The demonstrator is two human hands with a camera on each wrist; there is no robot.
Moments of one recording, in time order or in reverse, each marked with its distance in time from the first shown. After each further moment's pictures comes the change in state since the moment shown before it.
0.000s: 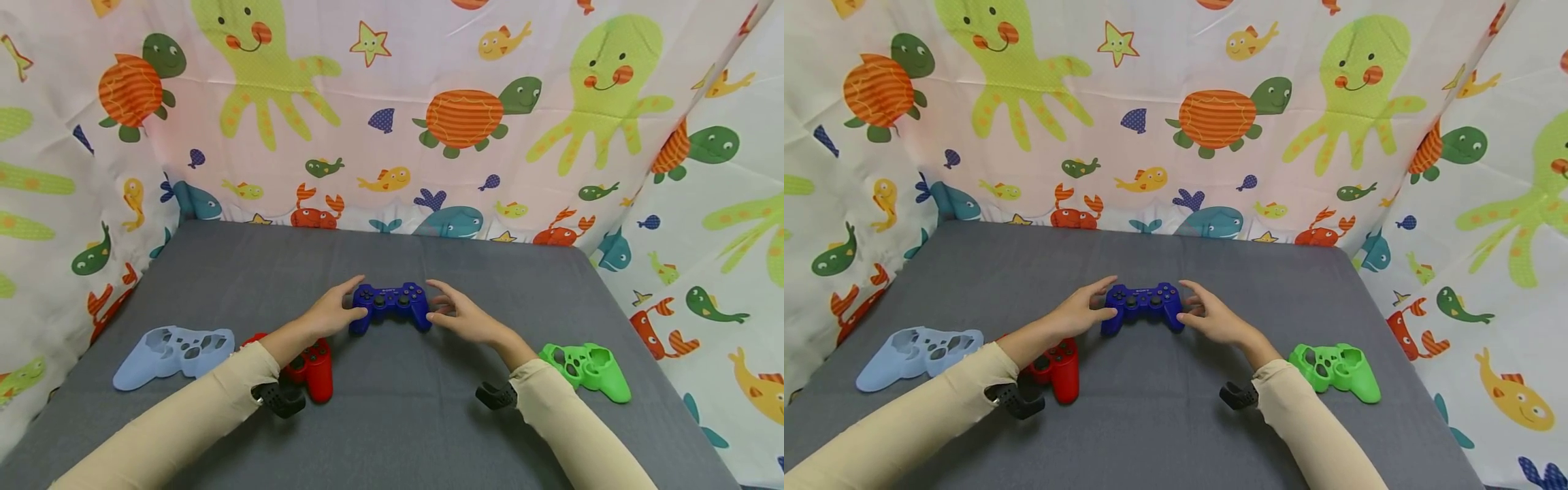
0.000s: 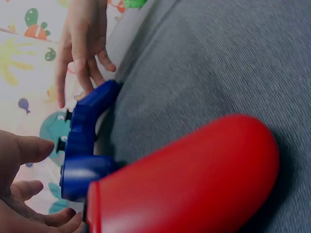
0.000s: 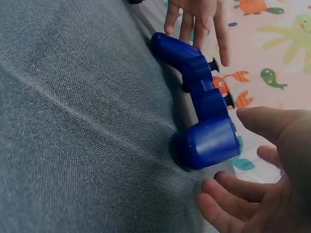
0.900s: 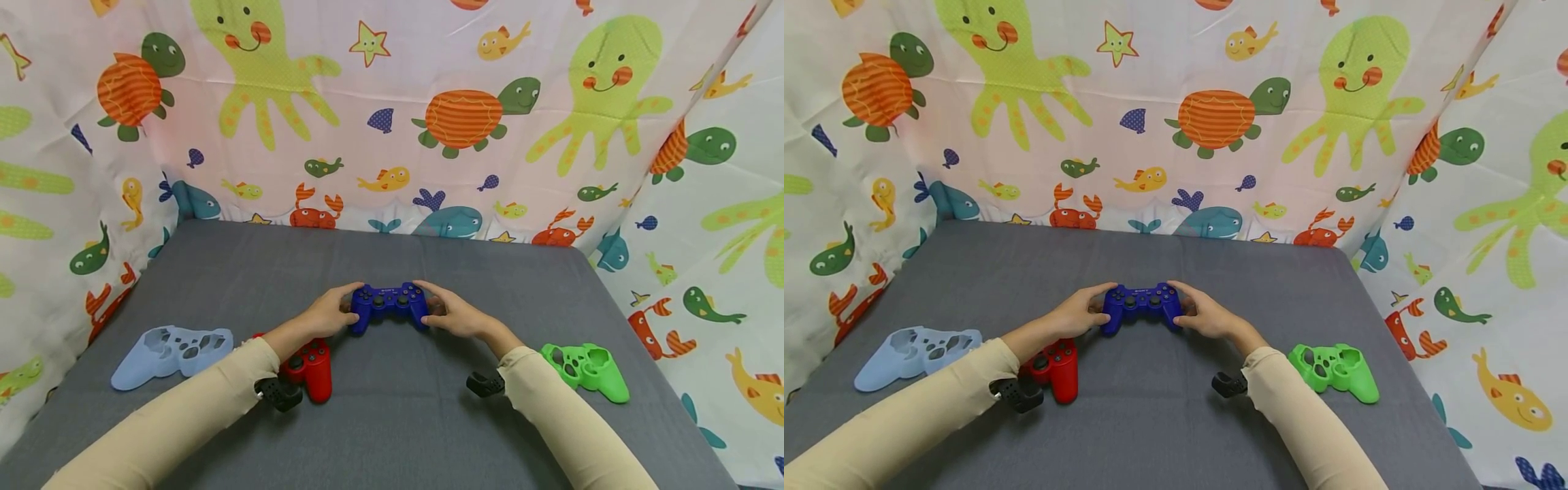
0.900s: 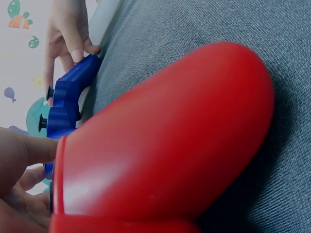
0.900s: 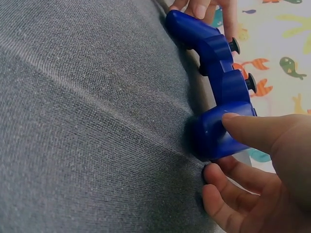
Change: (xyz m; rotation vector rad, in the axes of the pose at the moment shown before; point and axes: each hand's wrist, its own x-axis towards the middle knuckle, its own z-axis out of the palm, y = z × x) left_hand 0.009 -0.009 -0.002 0.109 -0.047 0.015; right_hand 0.022 0.004 -0.001 -0.011 -0.115 0.039
